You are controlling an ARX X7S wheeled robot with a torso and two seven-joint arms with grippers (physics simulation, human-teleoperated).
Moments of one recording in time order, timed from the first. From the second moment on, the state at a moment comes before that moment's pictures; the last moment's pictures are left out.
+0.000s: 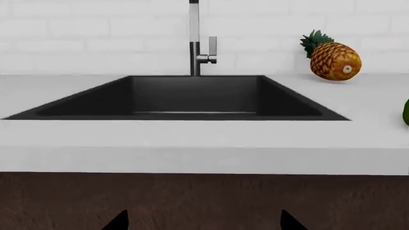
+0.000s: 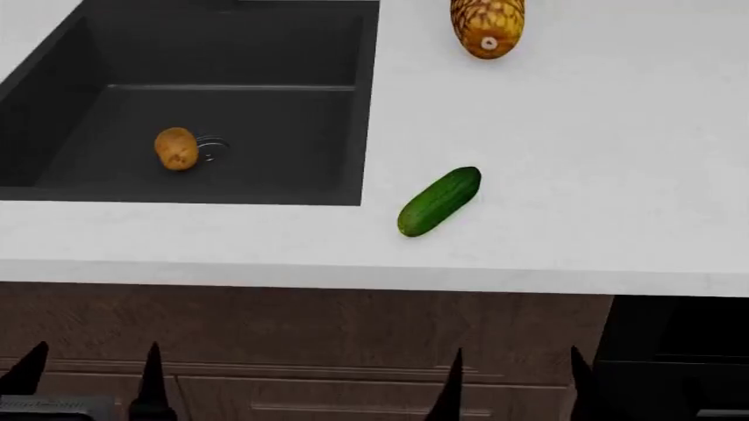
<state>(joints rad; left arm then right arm) -0.06 -0.16 0.11 0.24 -0.16 -0.23 -0.17 0.00 0.20 -0.13 -0.42 0.10 0.28 0.18</state>
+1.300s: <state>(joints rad) -0.35 -0.25 0.06 0.40 -0.33 -0.61 -0.15 0.42 0.36 0.35 -1.03 0.44 1.35 0.11</state>
